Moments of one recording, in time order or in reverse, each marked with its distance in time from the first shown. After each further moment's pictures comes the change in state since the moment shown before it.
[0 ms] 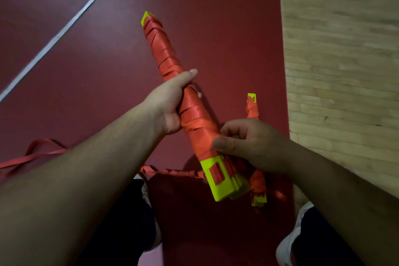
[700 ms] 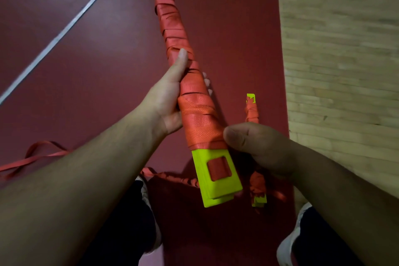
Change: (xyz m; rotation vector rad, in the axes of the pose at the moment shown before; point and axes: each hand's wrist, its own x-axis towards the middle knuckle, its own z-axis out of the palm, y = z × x) left_hand -0.011 0.005 0.009 -0.197 -0.270 0.145; right_hand -0.004 0.010 0.004 0.442 -0.140 0.073
